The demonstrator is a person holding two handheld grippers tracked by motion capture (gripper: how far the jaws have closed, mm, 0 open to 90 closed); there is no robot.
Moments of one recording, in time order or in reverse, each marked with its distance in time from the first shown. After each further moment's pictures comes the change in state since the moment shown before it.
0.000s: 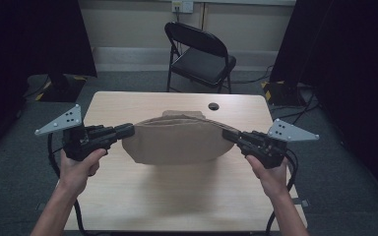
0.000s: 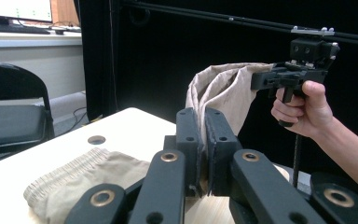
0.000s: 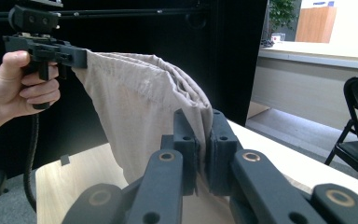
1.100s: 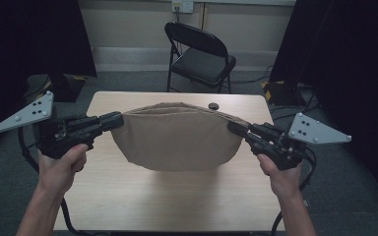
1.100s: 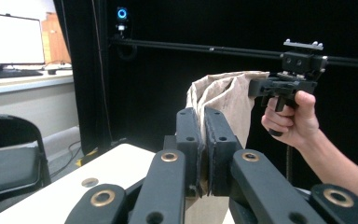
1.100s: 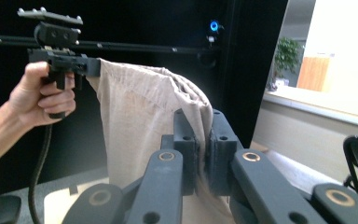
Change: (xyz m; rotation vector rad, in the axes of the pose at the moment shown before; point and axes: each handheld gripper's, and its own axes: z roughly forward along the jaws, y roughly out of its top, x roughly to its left) left arm -0.032 0.054 -0.026 -0.098 -0.048 0.093; right arm 0.033 0.057 -0.025 -0.130 0.037 -0.104
